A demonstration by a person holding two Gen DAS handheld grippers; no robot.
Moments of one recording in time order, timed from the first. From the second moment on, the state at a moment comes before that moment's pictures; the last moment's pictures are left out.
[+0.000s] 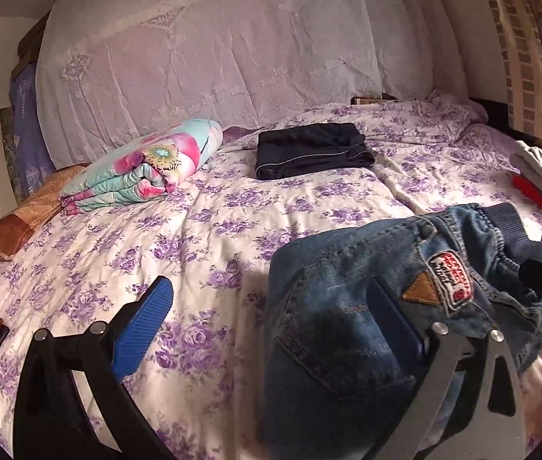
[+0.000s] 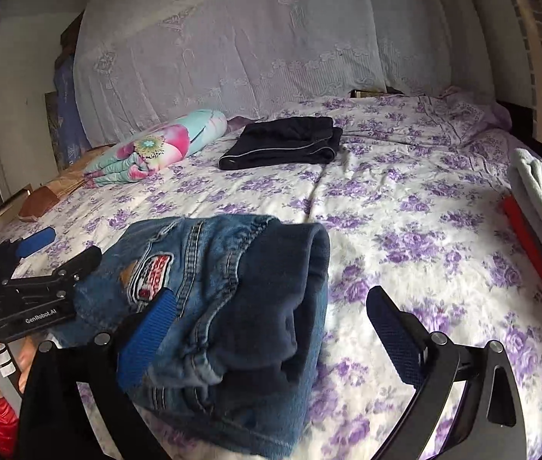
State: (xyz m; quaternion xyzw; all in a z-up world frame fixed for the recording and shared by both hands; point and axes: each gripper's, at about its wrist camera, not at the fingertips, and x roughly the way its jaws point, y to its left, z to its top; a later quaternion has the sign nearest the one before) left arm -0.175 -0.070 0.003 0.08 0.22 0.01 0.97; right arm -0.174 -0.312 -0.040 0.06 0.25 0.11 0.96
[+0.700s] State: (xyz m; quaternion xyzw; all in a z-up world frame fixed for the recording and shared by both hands) left arm -0.203 -0.066 -0.004 0.07 0.22 0.03 0.97; right arm -0.197 -0.310 -0.050 0.07 0.24 0.14 0.96
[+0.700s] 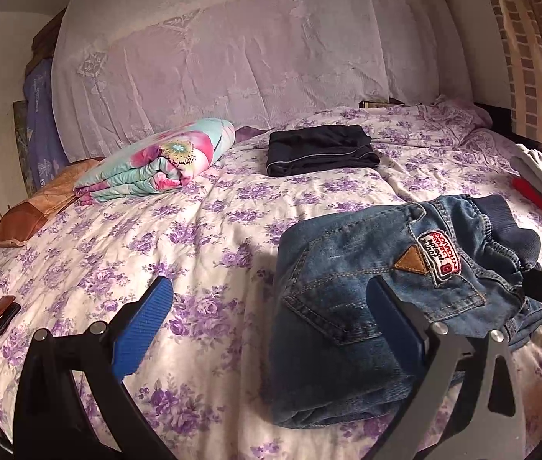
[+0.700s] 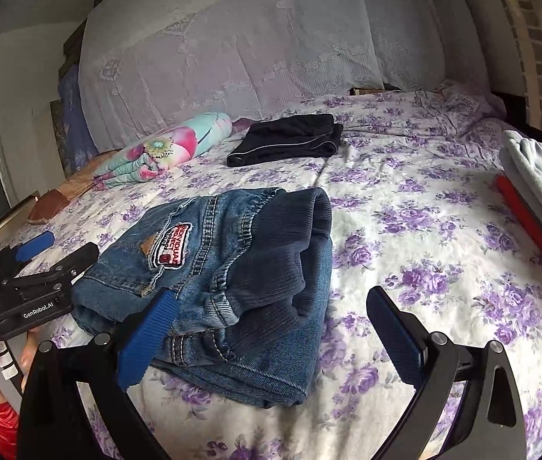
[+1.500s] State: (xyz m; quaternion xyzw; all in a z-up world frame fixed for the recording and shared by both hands) left arm -0.198 -0.064 -0.006 0.06 0.23 0.03 0.97; right arm -0.196 -0.312 -0.051 0.08 0.25 0.15 0.95
